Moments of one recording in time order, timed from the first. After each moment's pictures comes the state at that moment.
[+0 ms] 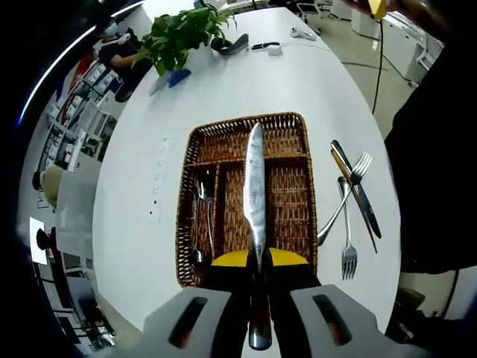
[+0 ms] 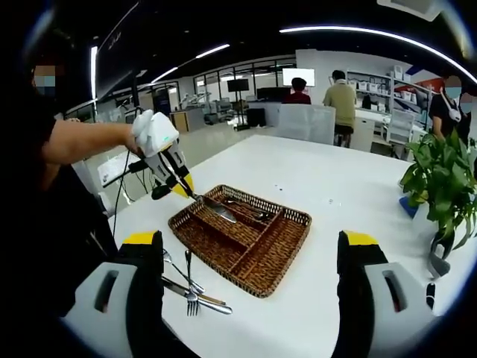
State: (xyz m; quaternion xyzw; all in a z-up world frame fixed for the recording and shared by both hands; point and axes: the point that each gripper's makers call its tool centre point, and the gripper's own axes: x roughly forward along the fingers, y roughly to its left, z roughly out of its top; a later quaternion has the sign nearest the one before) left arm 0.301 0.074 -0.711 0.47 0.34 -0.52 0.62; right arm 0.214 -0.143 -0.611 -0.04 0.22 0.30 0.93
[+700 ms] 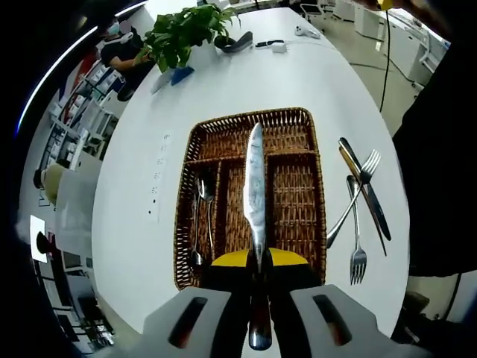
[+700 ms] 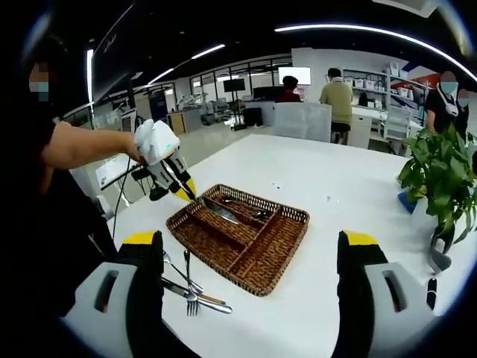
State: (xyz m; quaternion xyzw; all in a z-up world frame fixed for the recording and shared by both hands) left arm 0.306 0.075 -0.736 0.47 0.34 -0.52 0.63; right arm 0.217 -0.146 -0.616 -0.04 0.23 0.29 0.93
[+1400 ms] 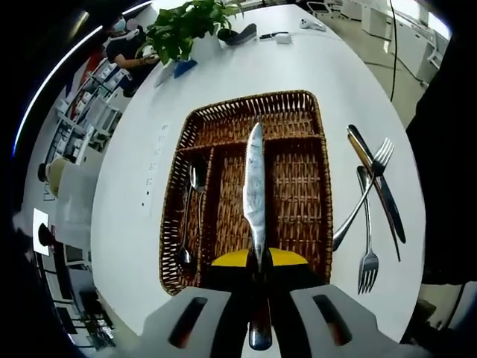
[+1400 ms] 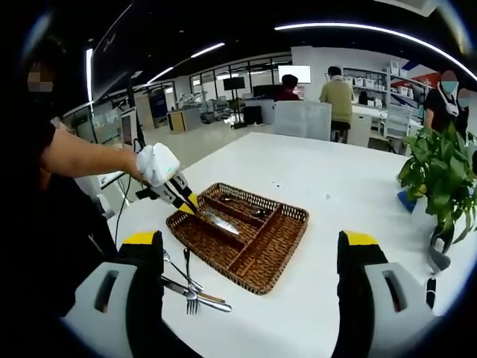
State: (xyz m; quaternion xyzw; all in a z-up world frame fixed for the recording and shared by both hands) left arm 0.300 0.078 -0.778 0.47 0.33 -0.50 0.64; right arm 0.216 -0.148 -0.616 -0.04 0.23 0.29 0.93
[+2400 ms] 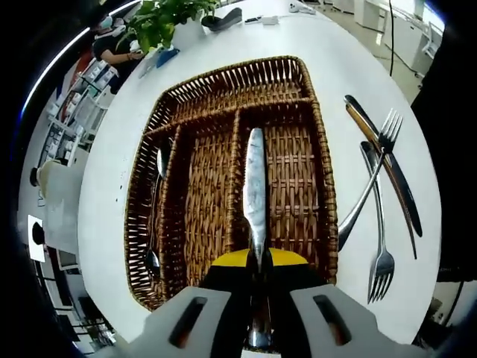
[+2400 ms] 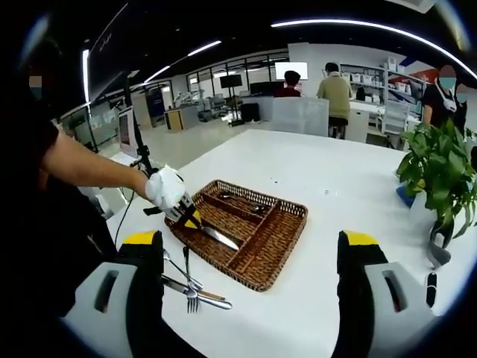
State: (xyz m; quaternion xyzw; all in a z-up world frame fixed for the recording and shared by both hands) left arm 0.296 0.081 -0.842 0.48 0.35 -0.51 0.62; right arm 0.215 -0.150 -0.622 -0.03 0.25 0.28 0.93
